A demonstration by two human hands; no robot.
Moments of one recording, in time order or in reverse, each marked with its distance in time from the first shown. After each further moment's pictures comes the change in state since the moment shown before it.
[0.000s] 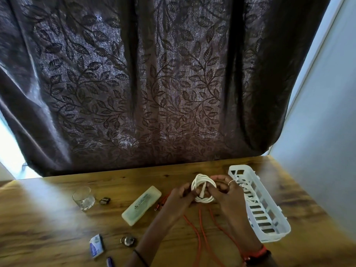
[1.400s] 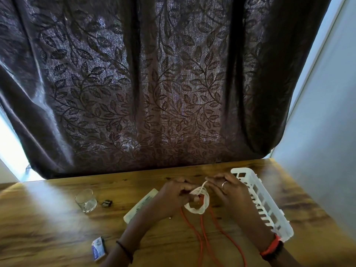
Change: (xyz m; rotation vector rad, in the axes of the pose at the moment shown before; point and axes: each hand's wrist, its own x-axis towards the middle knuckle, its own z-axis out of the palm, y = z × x) left_hand -0.005 0.033 -0.035 0.613 -0.156 0.332; right_hand 0.010 -0.013 -0.018 -0.690 -0.092 -0.654
